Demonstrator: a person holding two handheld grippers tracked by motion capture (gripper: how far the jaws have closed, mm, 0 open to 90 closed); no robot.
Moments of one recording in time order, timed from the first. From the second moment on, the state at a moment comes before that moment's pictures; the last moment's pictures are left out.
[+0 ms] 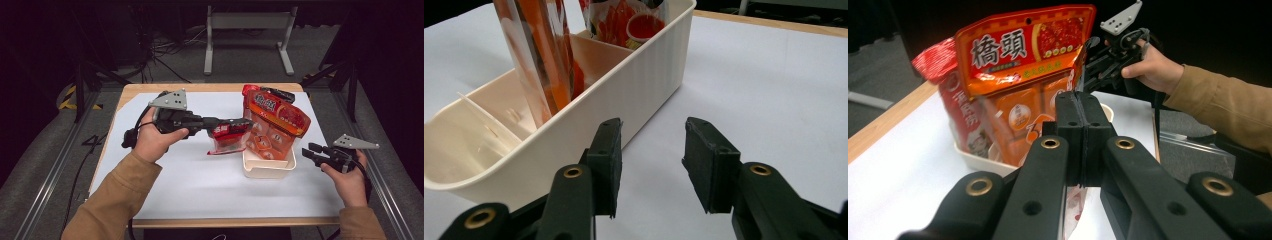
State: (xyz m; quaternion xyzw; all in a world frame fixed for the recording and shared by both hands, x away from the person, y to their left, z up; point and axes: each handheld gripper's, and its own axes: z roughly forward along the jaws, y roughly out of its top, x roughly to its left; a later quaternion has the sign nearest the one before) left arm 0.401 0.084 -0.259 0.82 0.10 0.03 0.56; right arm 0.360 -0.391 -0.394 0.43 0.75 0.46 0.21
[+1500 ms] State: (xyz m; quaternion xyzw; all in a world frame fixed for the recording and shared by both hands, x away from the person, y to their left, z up) left arm 0.402 -0.011 -0.269 0.82 0.04 0.03 0.57; right arm 0.365 -0.393 -0.401 0.43 0.76 0.45 0.19
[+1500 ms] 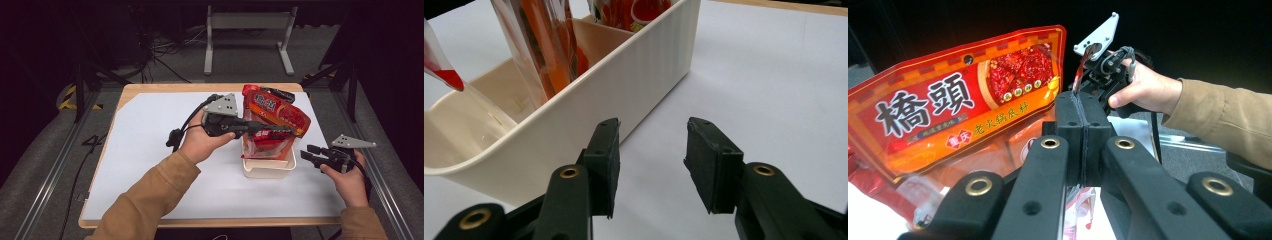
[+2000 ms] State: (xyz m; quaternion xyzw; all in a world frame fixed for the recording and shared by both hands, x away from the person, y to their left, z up) left arm 0.403 -0.031 -0.281 0.81 0.03 0.02 0.58; right arm 0.365 -0.393 -0.402 0.43 0.76 0.46 0.18
